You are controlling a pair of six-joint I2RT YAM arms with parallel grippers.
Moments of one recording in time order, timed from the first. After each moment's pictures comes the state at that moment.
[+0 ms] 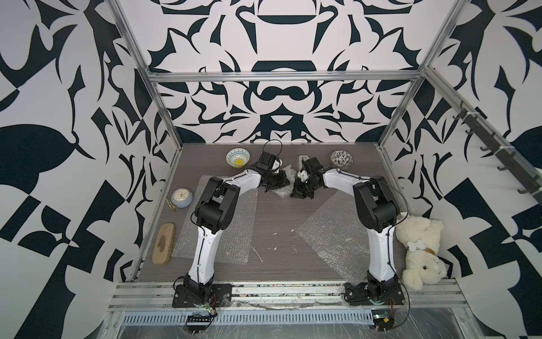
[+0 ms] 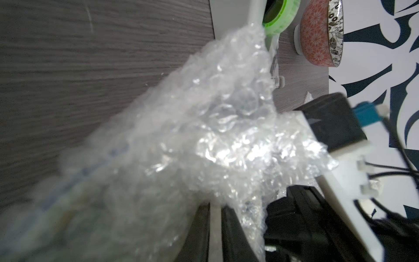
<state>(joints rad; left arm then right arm) -0.52 2.19 1.56 -0.23 0.51 -0.61 0.42 2.12 1.44 -0.43 -0.53 0.74</state>
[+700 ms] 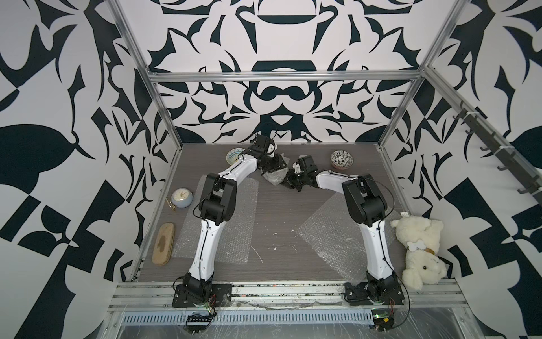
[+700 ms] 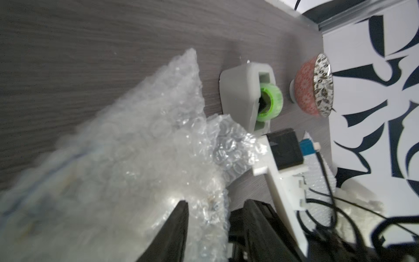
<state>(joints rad) -0.43 2.33 2.01 -0.52 0.48 -0.50 0.44 2.26 1.54 -0.10 -0.51 0.97</state>
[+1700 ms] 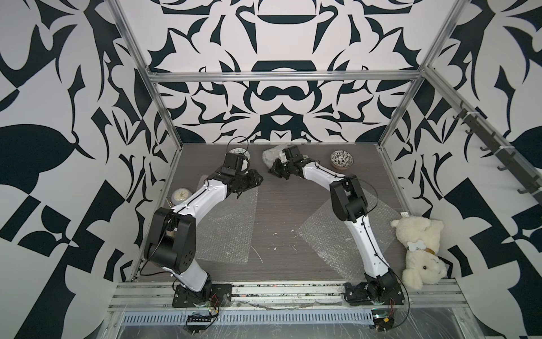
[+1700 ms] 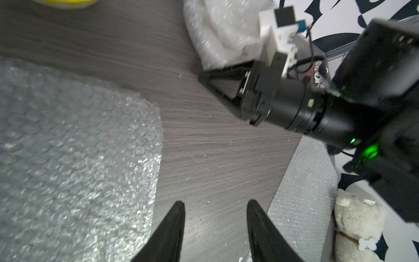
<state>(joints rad) -0.35 1.60 1.11 -0.33 0.32 -0.60 0.48 2.53 2.10 -0.32 -0.44 0.86</state>
